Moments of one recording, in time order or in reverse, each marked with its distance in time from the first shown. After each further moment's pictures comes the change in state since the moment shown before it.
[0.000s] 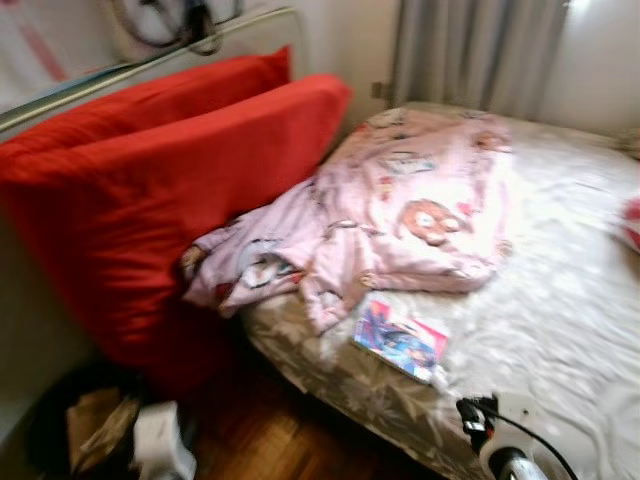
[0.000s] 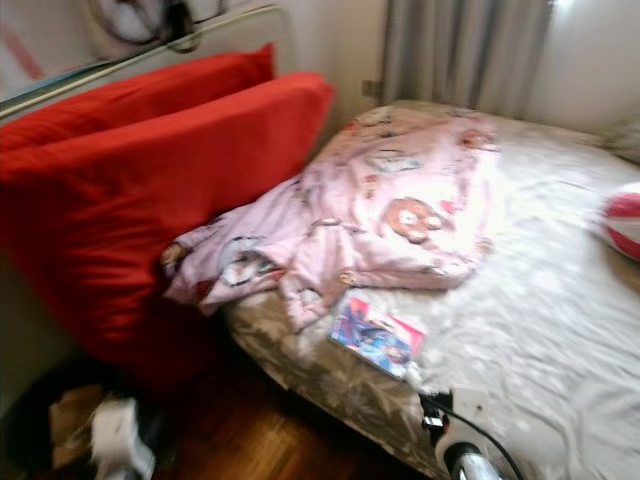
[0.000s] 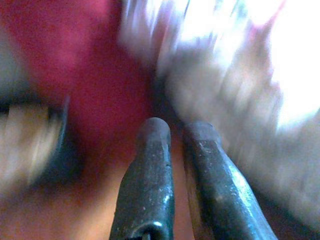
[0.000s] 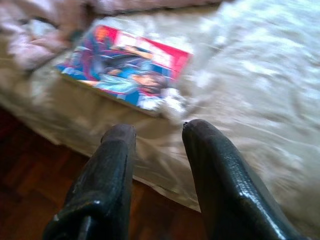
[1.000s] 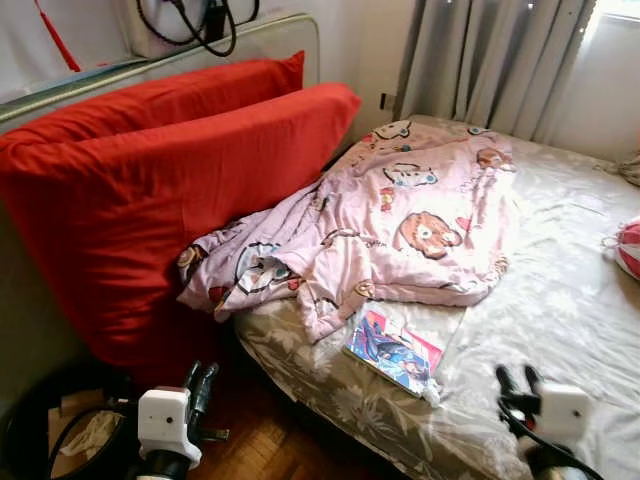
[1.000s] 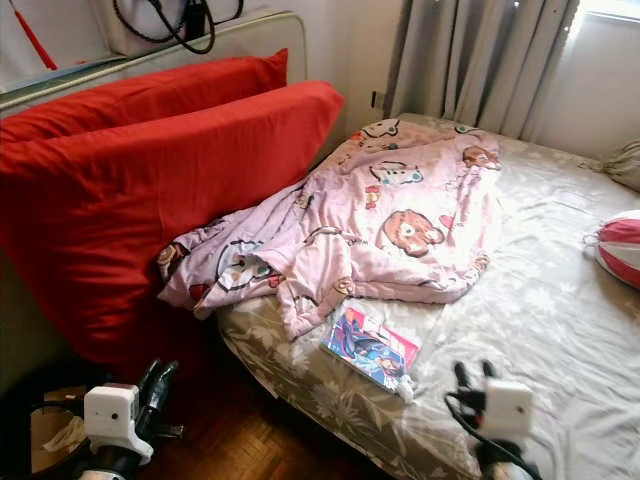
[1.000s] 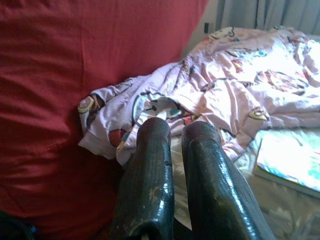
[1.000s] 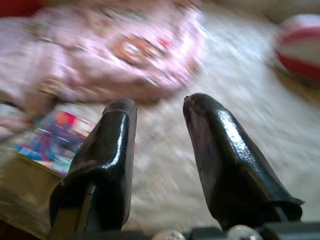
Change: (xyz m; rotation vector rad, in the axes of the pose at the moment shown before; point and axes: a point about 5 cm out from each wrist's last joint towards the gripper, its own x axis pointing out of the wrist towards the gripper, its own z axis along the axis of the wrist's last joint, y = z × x) left arm -0.066 -0.011 0.036 0.150 -0.225 -0.160; right arm -0.045 -0.023 0.037 -0.113 -0.346 -0.143
